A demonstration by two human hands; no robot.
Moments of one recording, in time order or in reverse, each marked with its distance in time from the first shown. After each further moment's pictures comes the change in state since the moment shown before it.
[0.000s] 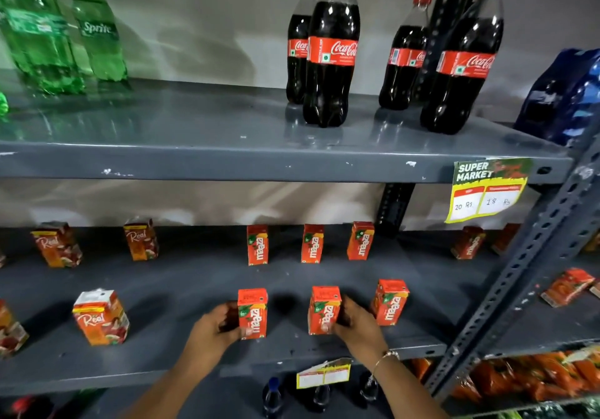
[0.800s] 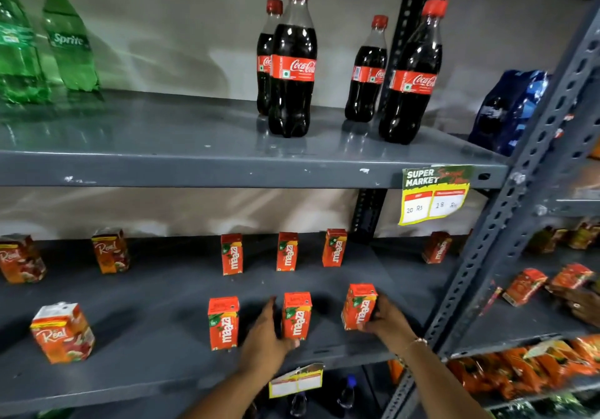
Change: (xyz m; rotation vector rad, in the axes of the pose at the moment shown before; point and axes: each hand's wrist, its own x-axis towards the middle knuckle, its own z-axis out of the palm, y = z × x) left_hand -0.007 0.063 0.120 0.116 -0.066 -0.053; right_hand 0.013 0.061 -0.094 0.265 0.101 0.194
